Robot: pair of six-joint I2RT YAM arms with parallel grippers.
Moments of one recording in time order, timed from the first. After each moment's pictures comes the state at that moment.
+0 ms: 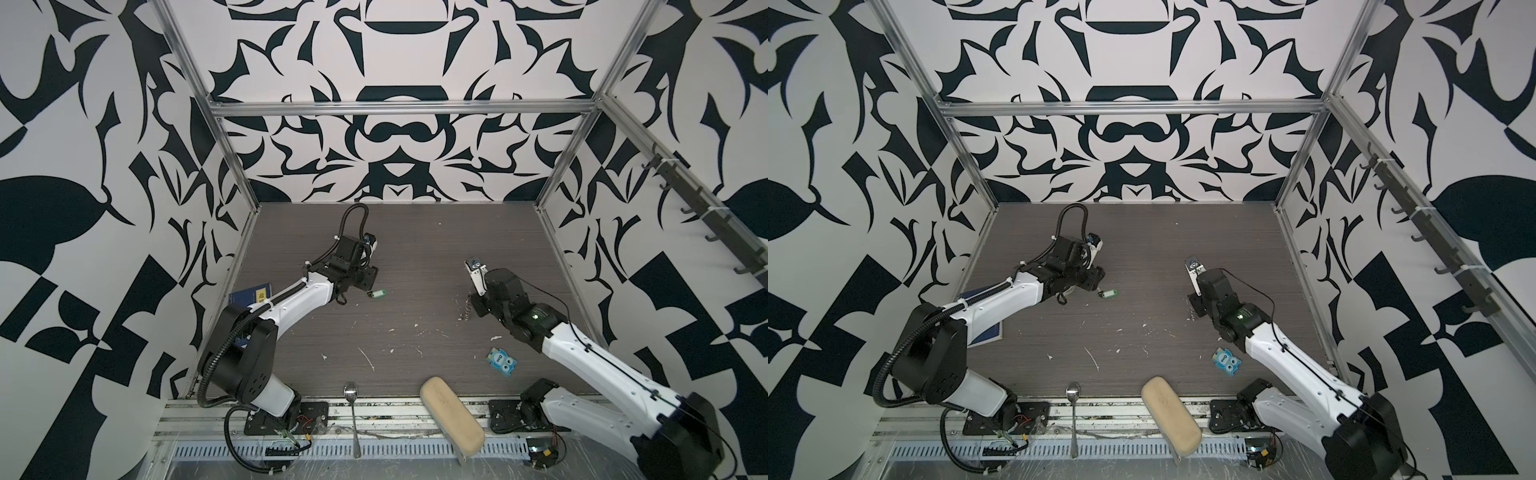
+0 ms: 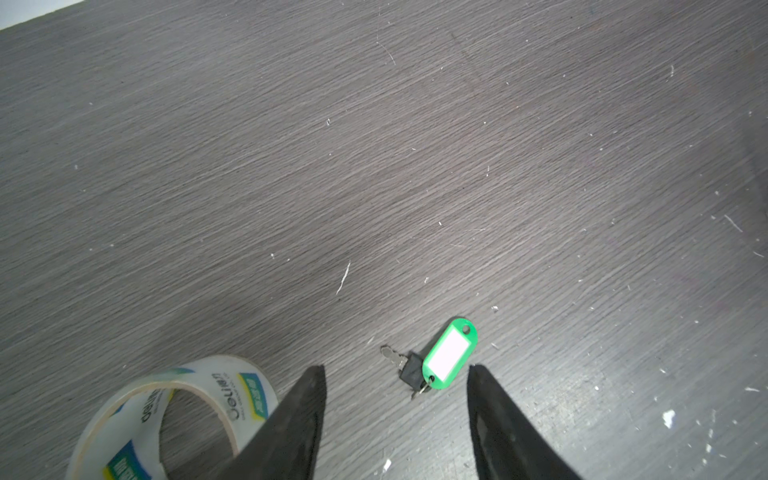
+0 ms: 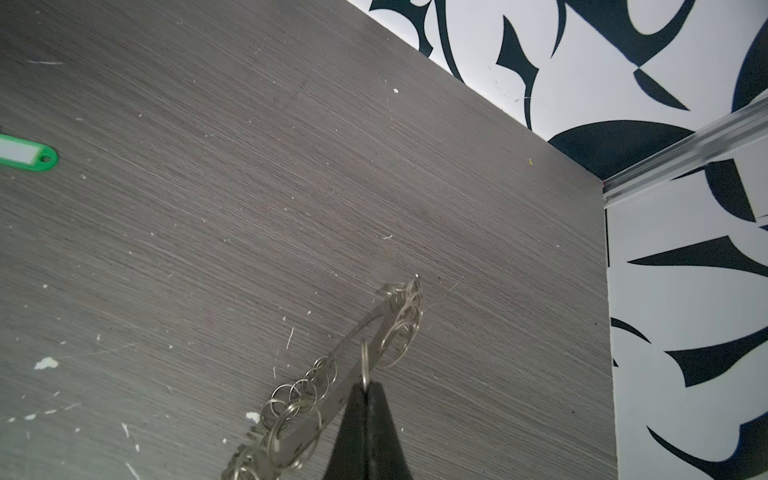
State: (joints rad) left arm -0.52 1.54 0.99 -0.28 0.01 -0.01; right arm 0.53 1.05 0.71 -0.38 0.31 -0.13
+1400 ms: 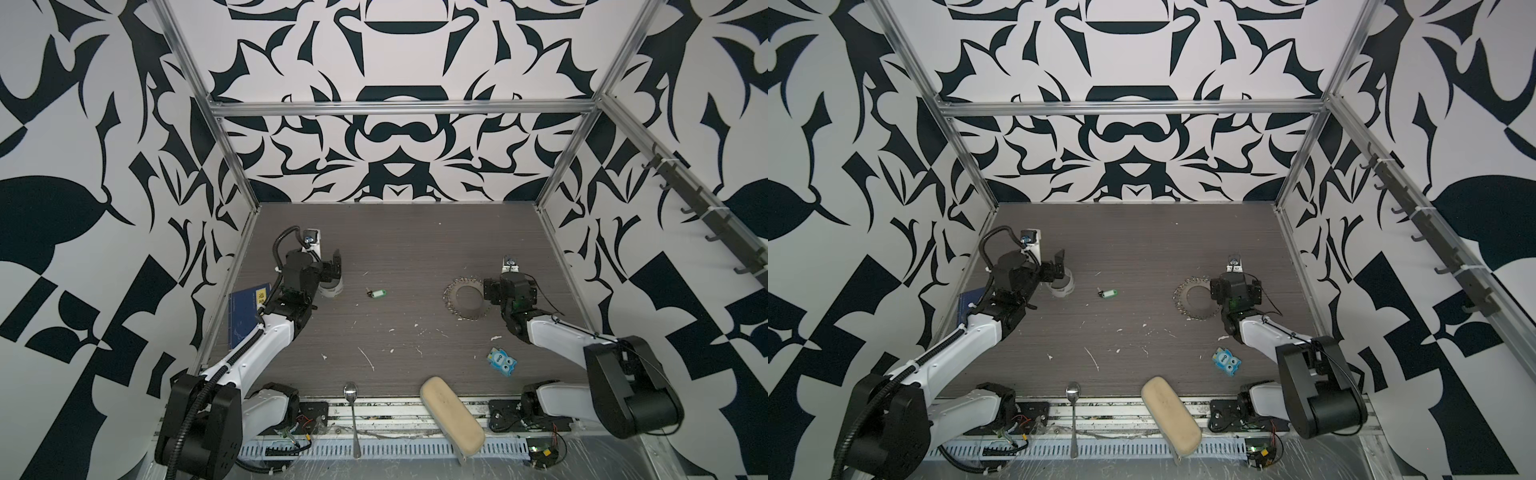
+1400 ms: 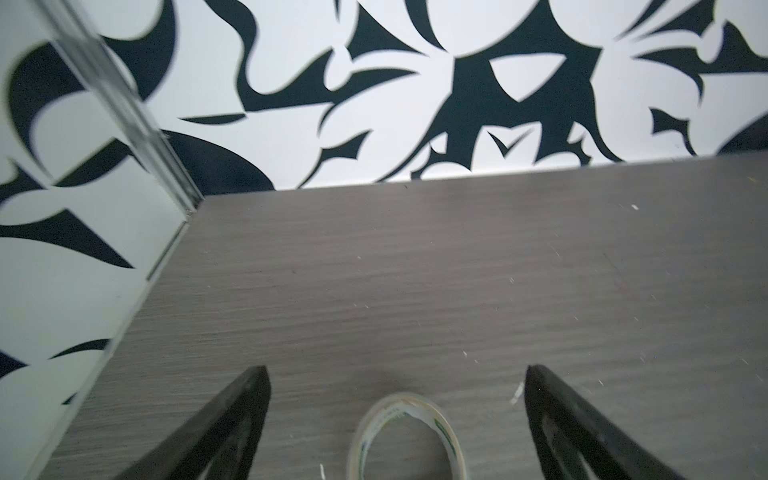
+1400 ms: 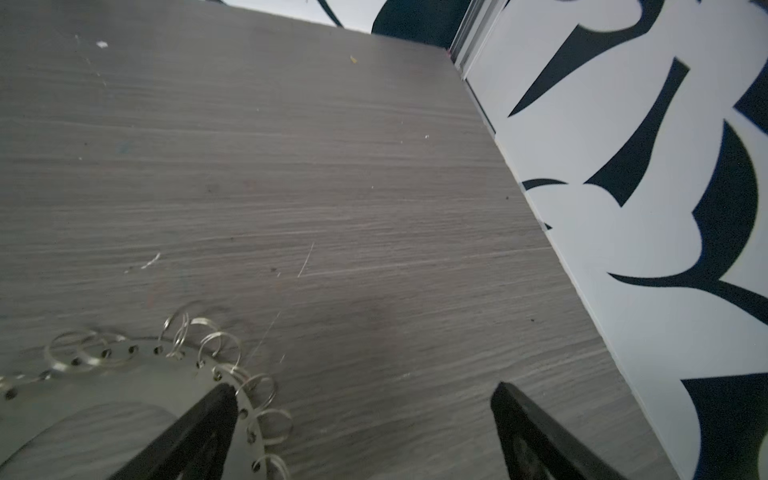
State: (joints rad) left arm -0.28 1.14 0.58 0.30 -0.21 -0.03; right arm 0.18 1.34 0.40 0.37 0.46 0.04
